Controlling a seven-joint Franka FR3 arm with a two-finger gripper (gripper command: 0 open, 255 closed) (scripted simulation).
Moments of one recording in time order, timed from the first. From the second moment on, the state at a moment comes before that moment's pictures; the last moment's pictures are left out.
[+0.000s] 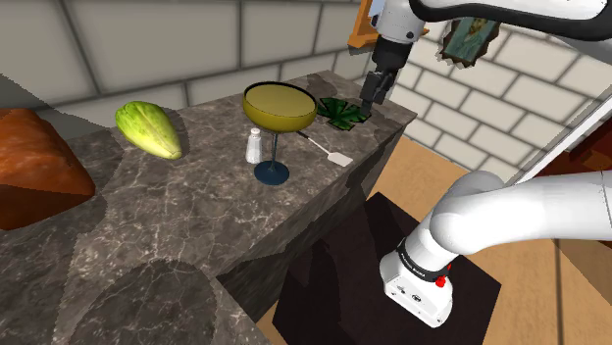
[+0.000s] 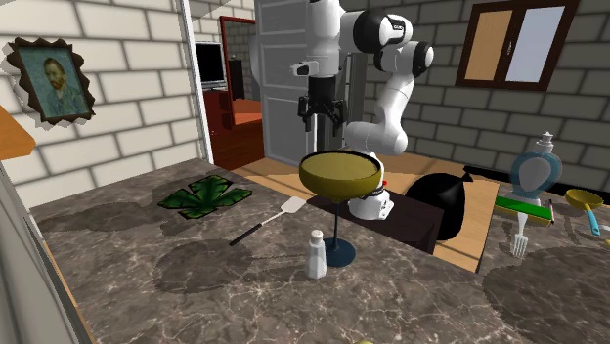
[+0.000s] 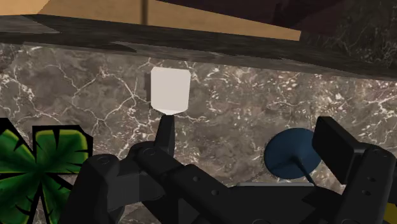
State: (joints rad) arm 0.01 -0.75 -0.01 -2.37 -0.02 1.58 -0.17
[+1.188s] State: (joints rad) arm -0.03 -0.30 -0.08 -2.45 -0.02 2.19 -0.19
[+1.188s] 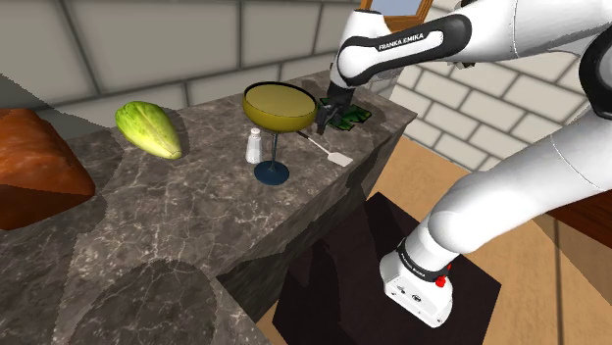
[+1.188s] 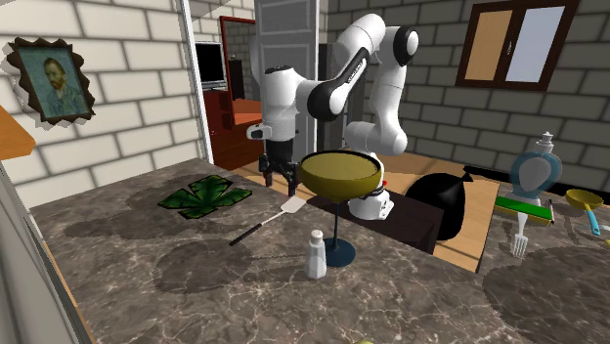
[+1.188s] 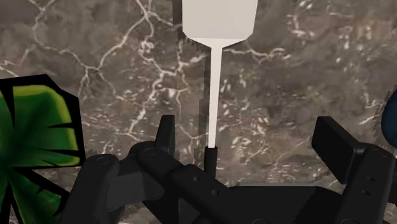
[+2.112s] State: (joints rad) arm -0.03 -0.08 -0.09 -2.44 0.01 2.42 -0.20
